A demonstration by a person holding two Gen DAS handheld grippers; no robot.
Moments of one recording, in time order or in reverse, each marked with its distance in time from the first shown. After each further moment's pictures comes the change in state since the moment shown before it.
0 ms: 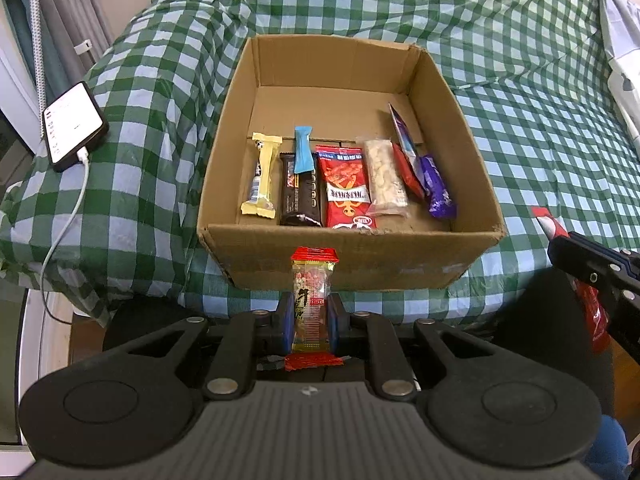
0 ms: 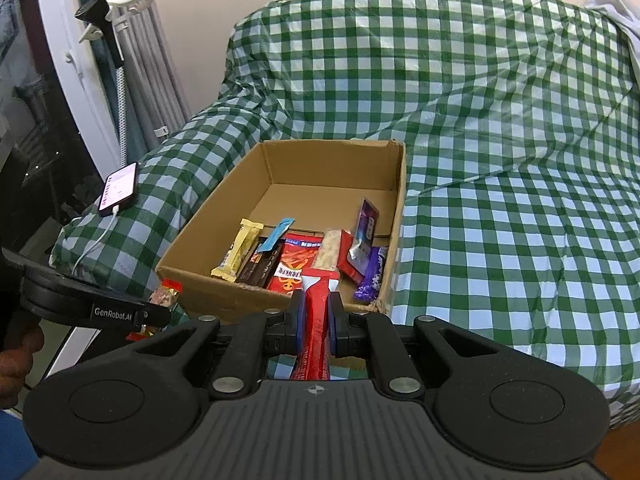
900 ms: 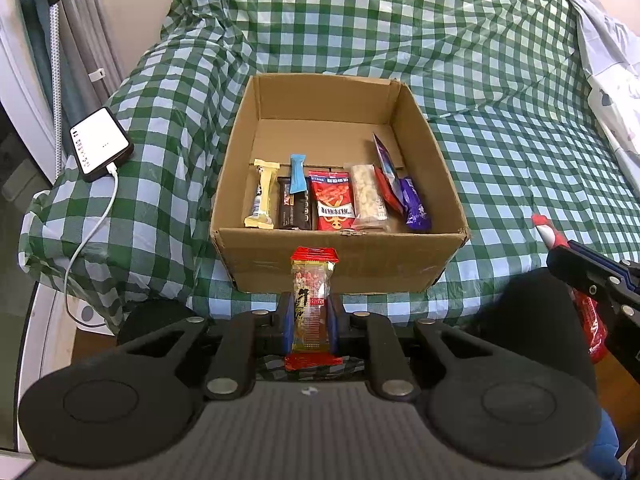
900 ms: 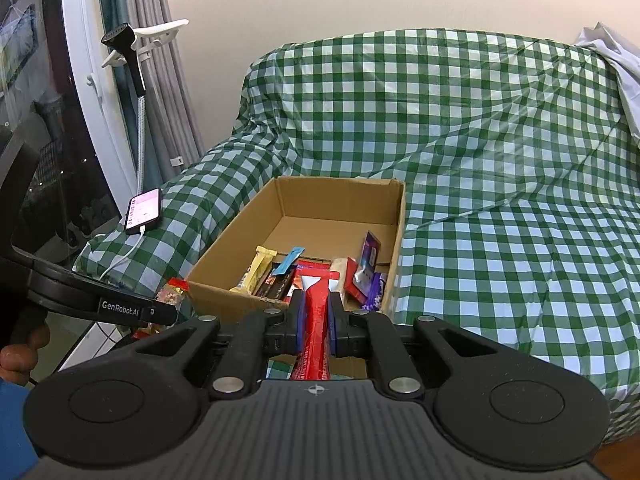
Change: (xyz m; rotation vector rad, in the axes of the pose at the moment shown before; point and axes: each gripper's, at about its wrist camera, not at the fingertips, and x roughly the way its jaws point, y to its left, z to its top) left arm -0.061 -0.005 -0.036 0.008 -0.116 -0.008; right arm -0.064 0.015 -0.020 -0.022 -0.125 0.005
